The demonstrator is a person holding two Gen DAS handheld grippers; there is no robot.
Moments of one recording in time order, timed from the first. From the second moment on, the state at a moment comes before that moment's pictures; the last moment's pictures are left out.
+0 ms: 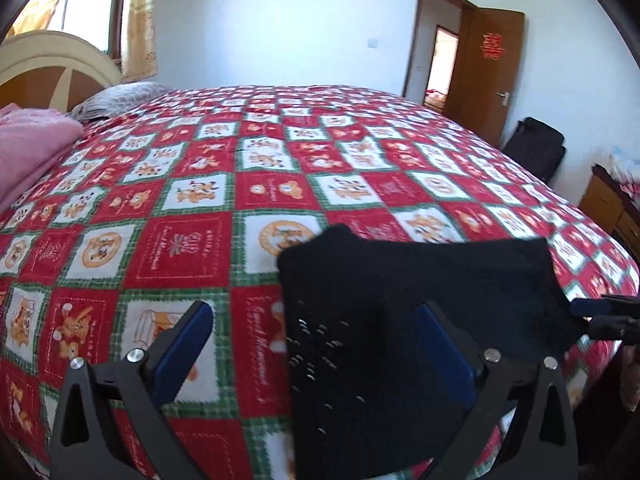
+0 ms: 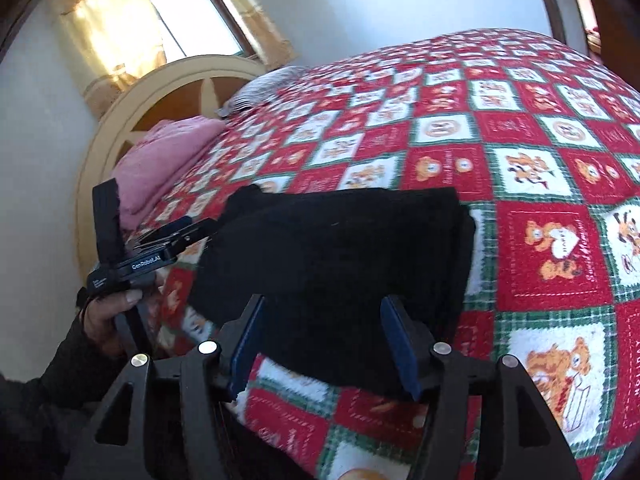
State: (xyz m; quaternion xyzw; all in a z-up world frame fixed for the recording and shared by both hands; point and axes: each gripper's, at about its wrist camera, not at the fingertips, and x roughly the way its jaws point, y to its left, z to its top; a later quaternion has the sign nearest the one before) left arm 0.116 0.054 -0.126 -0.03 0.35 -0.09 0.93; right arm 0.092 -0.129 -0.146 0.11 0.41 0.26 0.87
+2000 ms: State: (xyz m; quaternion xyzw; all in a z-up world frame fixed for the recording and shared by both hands) left arm 0.130 0.078 -0.161 -0.12 0.36 -0.13 0.92; right arm 0.126 -0.191 -0.186 0.20 0.43 0.20 0.86
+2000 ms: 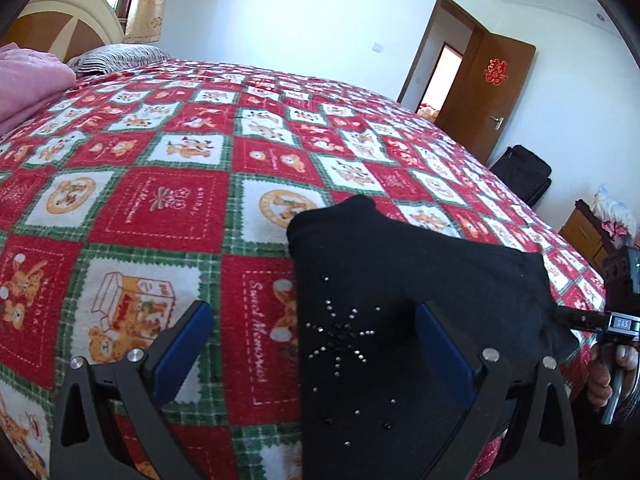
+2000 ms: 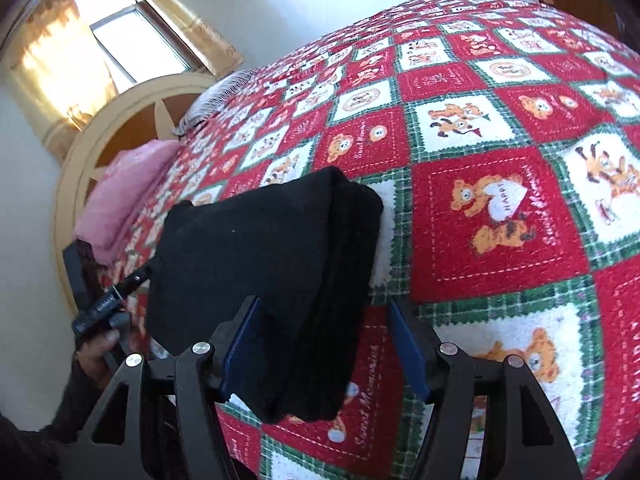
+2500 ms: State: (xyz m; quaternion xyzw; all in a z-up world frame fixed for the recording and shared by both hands) left arm 0.140 0.067 -0.160 -0.13 0.36 -0.19 0.90; right arm 0.134 -0.189 -0.198 0.24 0.42 0.22 0.85
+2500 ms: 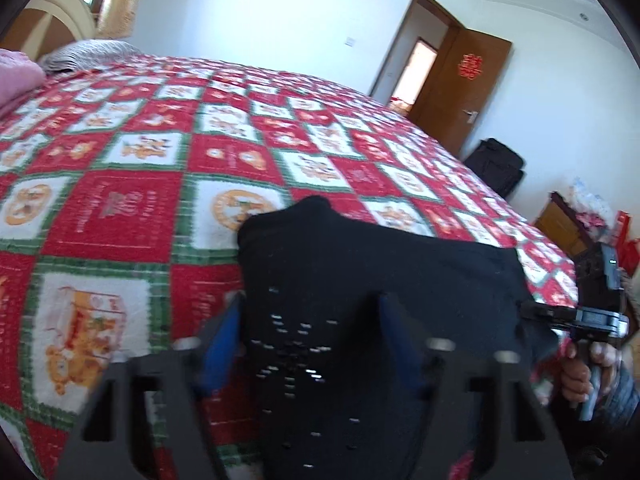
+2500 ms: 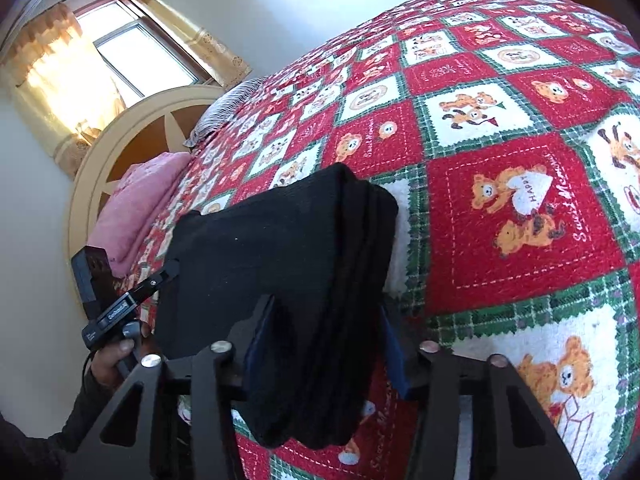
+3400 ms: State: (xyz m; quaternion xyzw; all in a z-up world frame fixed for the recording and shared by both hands) left arm 0.116 0.221 -0.105 -0.17 0.30 -0.07 0.93; right arm 0.238 -0.016 -0.128 0.11 0.38 0.37 0.84
